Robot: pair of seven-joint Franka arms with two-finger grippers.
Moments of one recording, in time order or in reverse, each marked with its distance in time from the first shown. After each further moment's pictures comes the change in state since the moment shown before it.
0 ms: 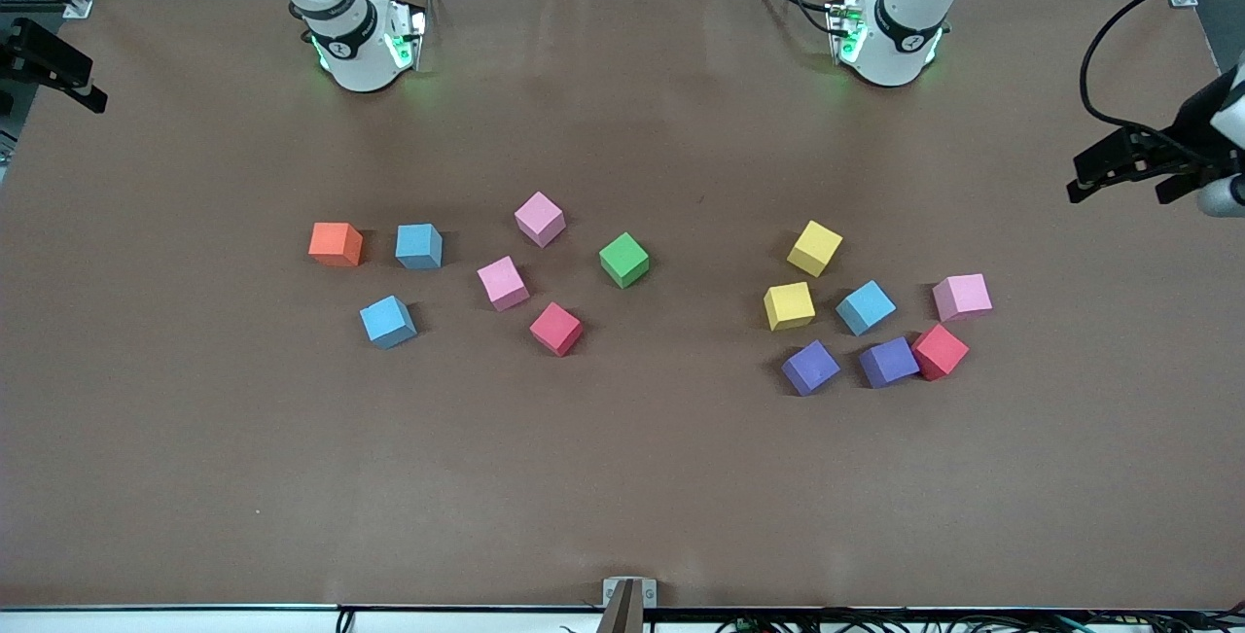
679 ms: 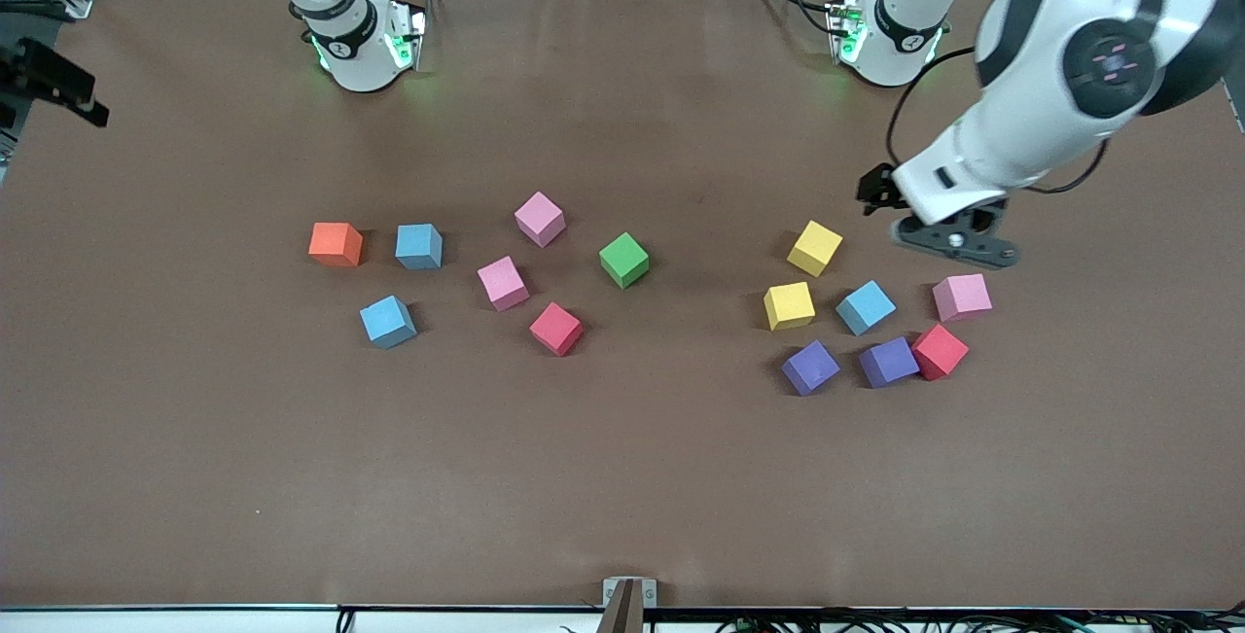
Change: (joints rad) left arm -0.024 0.027 -0.266 -0.359 -0.001 0.295 -0.007; right arm -0.002 0.055 -0.007 -0.003 -0.023 0.072 0.000
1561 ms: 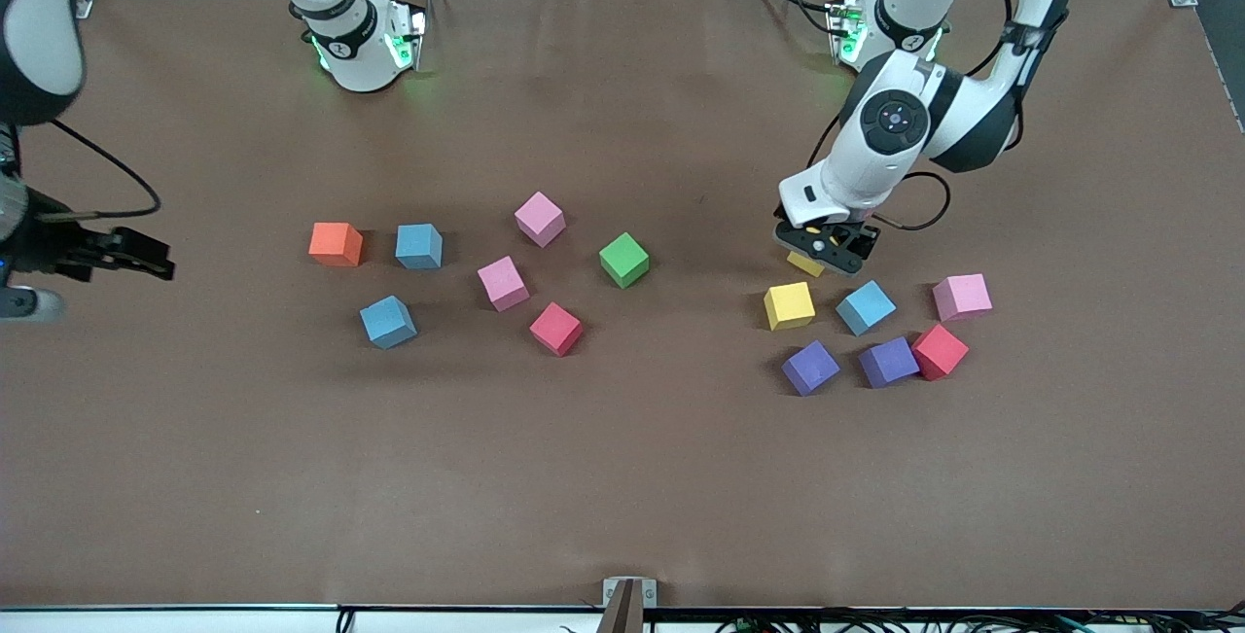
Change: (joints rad) left arm 0.000 0.109 -0.129 -0.413 0.155 0.610 0.025; right arm 0.033 0.263 0.013 -0.007 -0.002 0.254 0.039
